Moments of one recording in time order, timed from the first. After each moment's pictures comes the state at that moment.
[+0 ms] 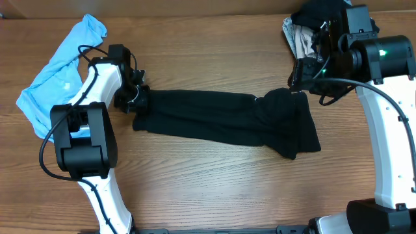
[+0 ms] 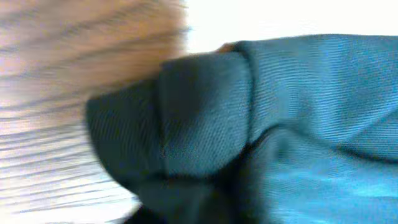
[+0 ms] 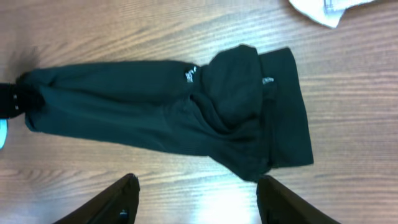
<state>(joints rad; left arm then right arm) 0.04 2.16 1.56 -0.96 0.17 0.04 0.12 1.64 1.92 -1.49 -0.14 0.25</state>
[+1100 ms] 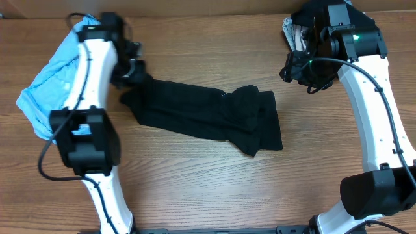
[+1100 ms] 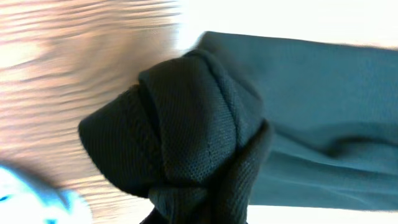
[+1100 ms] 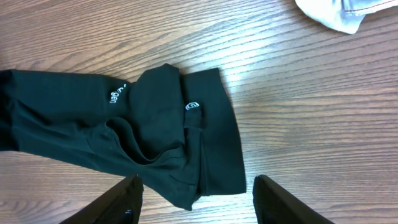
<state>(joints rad) -0.01 2.18 1.97 -1.27 0.12 0.09 0.11 1.79 1.87 -1.35 -0.14 0.29</state>
